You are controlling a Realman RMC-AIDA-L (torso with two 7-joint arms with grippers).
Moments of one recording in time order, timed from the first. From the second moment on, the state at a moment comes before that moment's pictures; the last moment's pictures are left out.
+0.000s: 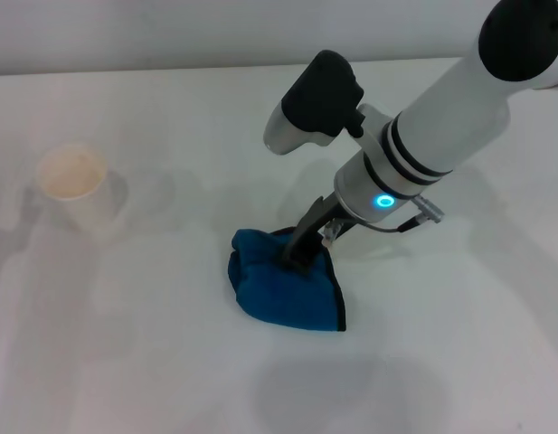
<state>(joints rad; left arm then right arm) -0.36 -2.07 2.83 0.14 -1.39 1.36 -0.41 0.81 2.02 -1.80 -0.81 1.01 1.07 -0.67</state>
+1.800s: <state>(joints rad) -0.37 -2.07 2.83 0.14 -1.40 1.36 -0.41 0.74 2.02 -1.82 -0.84 1.00 1.06 -0.71</state>
